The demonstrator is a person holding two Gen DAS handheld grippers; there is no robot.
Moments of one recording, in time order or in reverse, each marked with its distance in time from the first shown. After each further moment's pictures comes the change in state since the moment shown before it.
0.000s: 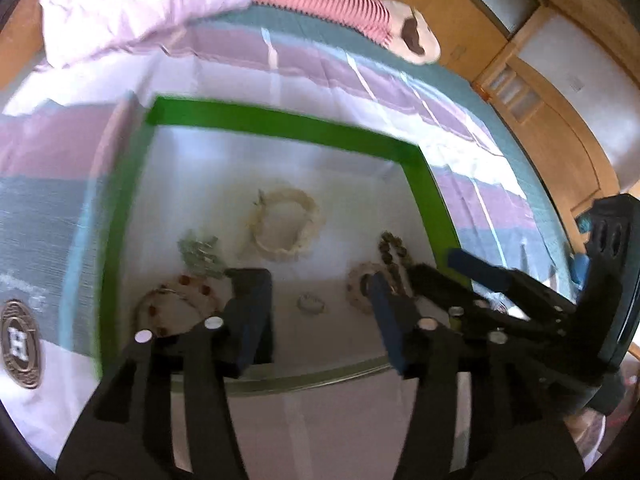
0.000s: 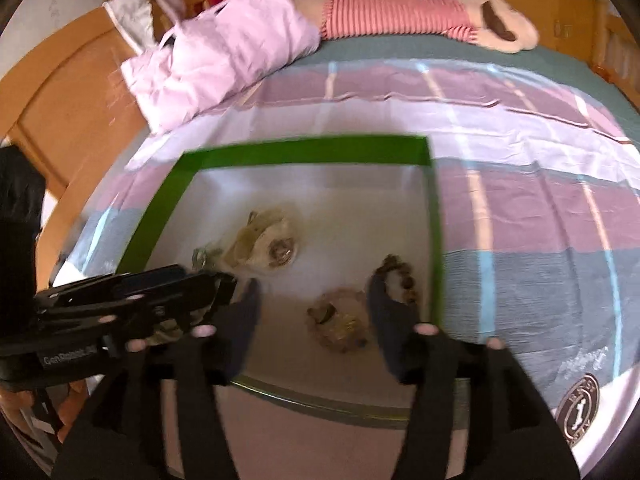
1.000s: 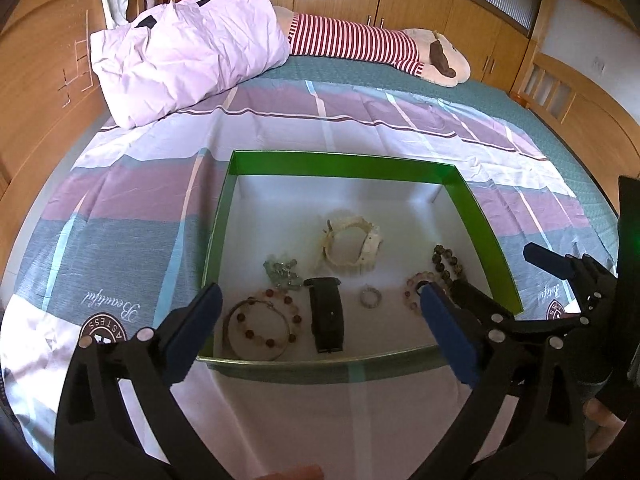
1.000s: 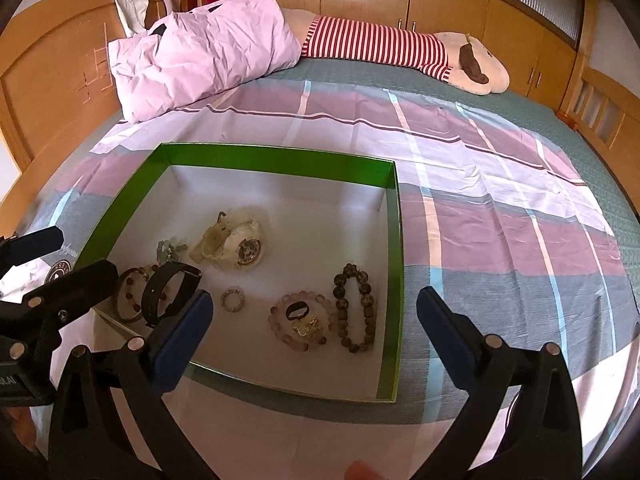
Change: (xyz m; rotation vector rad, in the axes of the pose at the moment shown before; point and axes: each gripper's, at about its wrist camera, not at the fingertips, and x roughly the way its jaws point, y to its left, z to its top) left arm -0.047 -0.005 -0.018 0.108 -0.130 0.246; right arm 0.000 0.025 -0.013 -0.142 -0.031 -0.209
